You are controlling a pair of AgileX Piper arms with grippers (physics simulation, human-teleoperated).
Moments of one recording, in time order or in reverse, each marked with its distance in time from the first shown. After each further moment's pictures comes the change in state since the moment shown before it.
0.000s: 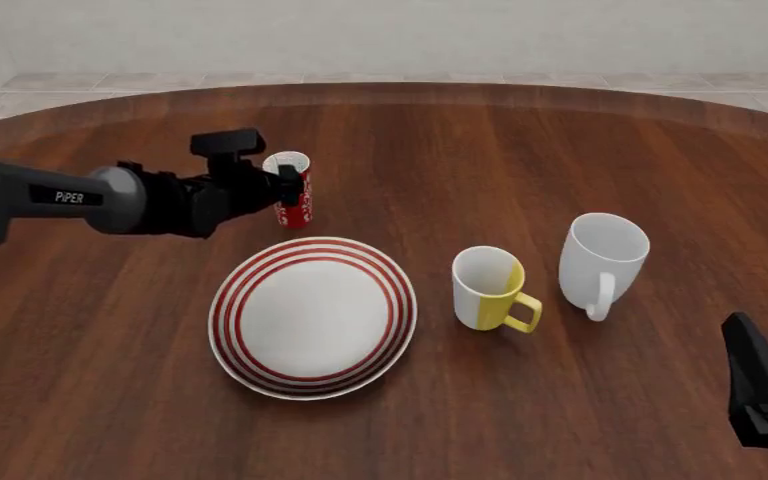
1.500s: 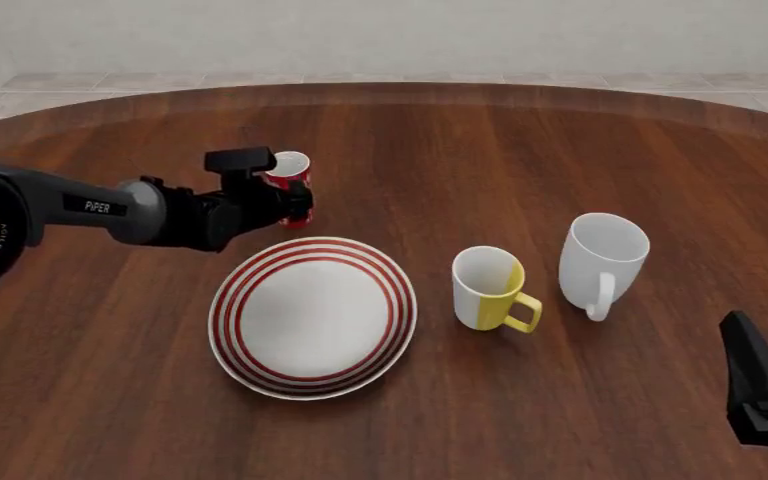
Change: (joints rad) left arm -0.015 0.070 -0.008 -0.037 -0.010; right arm 0.001 0.021 0.000 -0.017 0.000
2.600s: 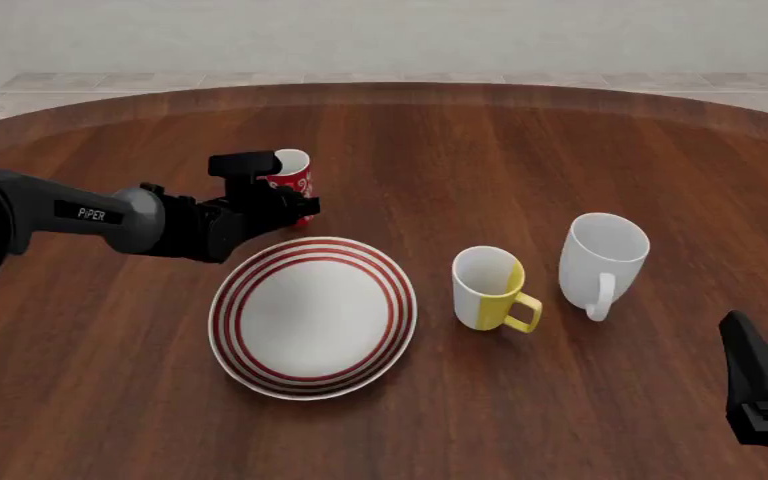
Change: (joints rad) left arm -0.035 -0.046 0.076 -0.066 -0.015; right arm 0.001 0.001 0.000 0.000 -0.010
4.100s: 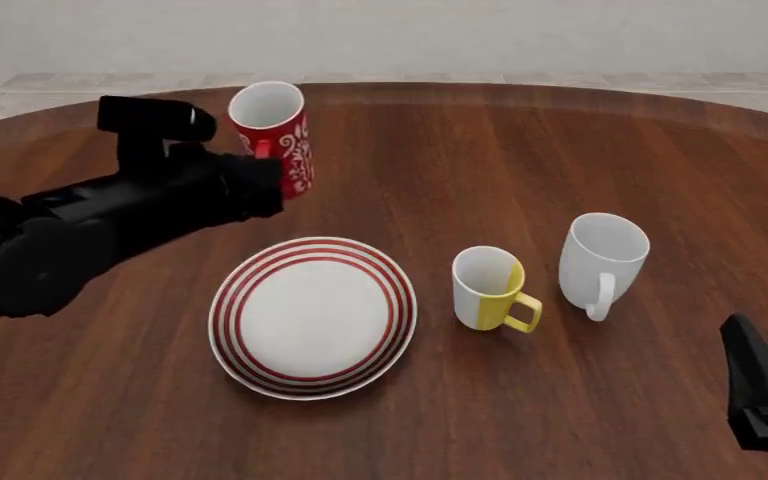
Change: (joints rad) left arm -0.187 -0.797 0.401 0.220 0.096; right arm 0.006 -0.038 0.000 0.032 0.003
